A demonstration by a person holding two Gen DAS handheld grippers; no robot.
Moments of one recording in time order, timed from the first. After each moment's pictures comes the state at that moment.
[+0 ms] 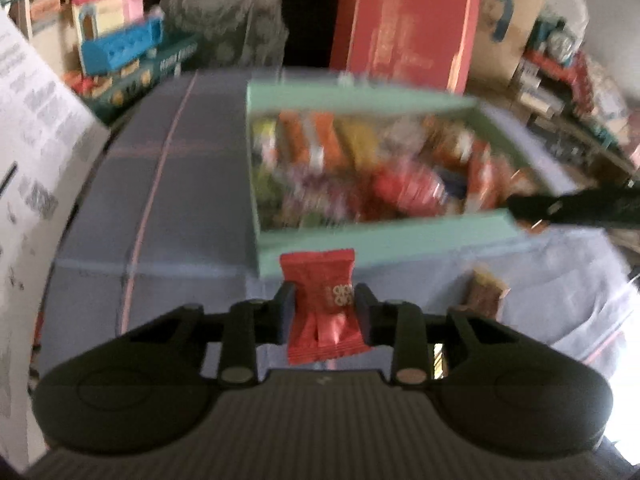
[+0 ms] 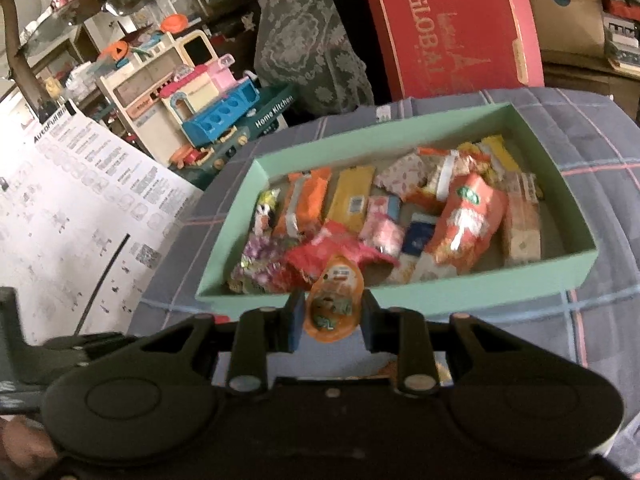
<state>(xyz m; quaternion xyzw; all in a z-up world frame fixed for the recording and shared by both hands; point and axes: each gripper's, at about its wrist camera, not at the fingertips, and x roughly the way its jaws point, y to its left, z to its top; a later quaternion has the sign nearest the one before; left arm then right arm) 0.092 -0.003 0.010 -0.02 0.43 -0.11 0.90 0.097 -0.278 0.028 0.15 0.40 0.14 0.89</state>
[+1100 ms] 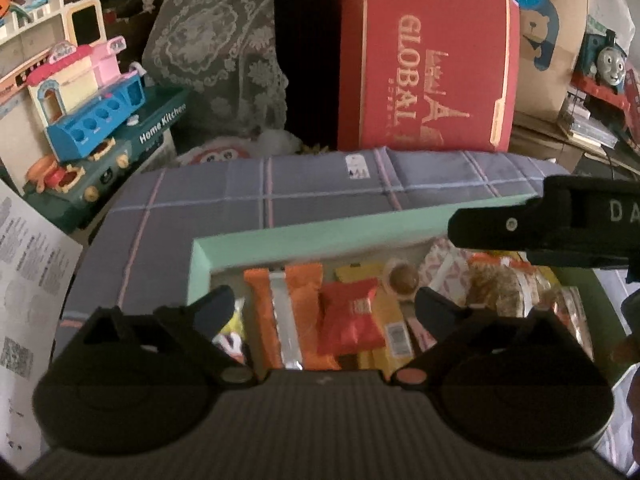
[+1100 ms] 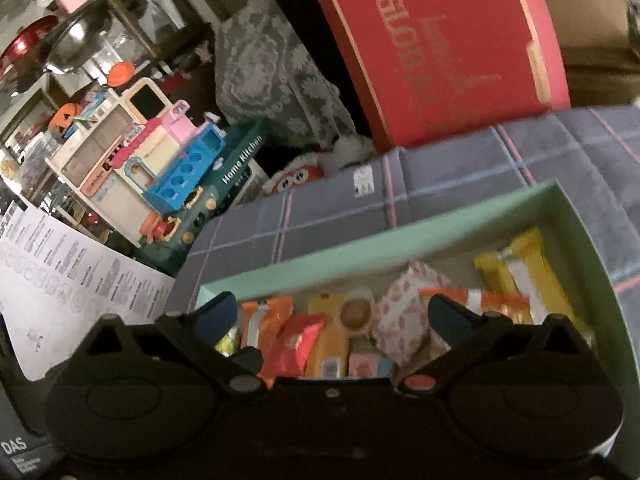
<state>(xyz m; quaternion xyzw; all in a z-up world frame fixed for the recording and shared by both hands) 0.293 -0.085 0.012 0.03 0.42 -0.07 0.91 0.283 -0.302 0.014 0.23 0.41 0.11 0.87</state>
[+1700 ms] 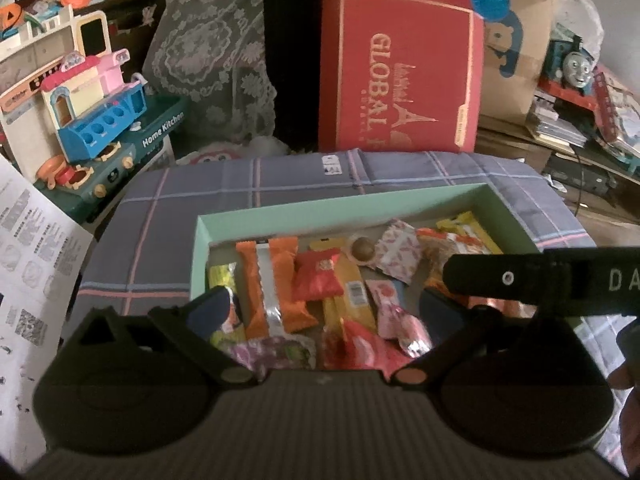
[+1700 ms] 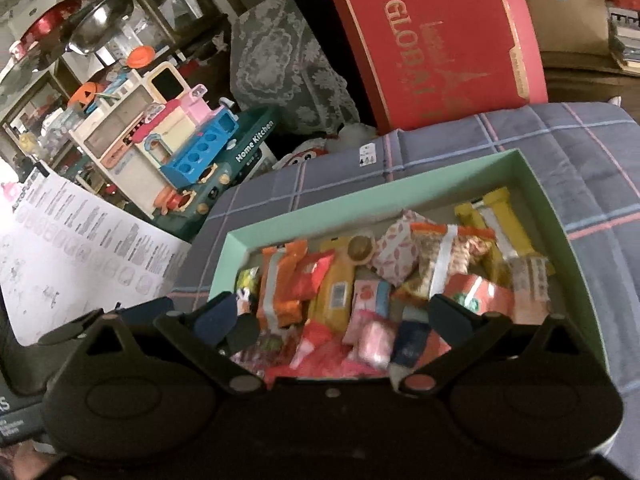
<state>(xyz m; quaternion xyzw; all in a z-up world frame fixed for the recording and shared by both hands) 0.211 -0.092 0.053 0.03 0.40 -0.08 0.91 0.192 -0.307 0.049 0.20 0.41 0.12 0.88</state>
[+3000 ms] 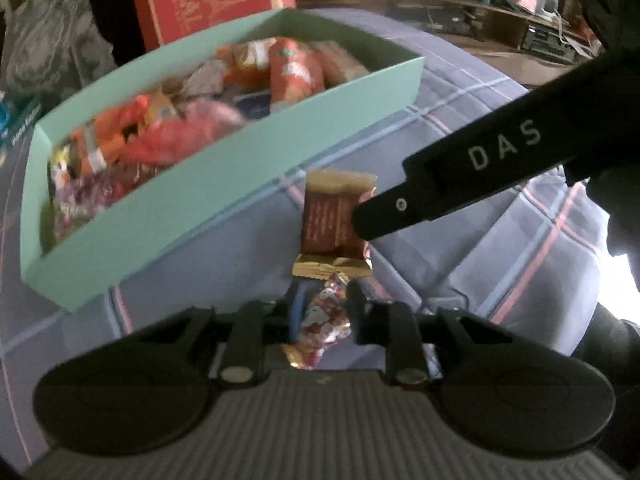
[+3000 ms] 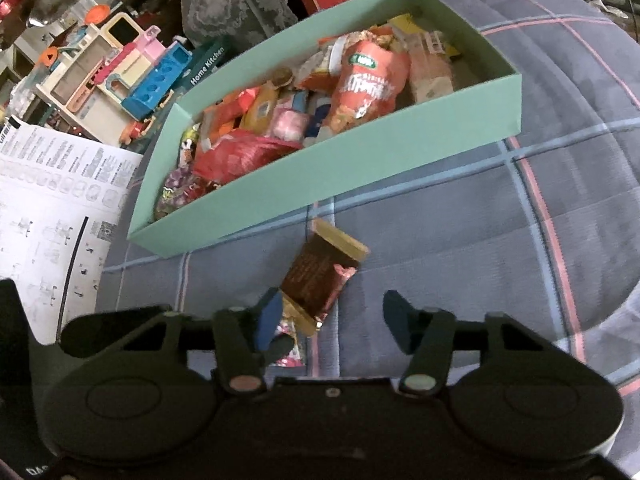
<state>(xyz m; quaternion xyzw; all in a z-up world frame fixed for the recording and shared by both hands) 0.067 -0.136 -0.057 0.15 0.45 -0.28 0.83 0.056 -0.329 -0.044 0.22 0.50 0.08 0.83</state>
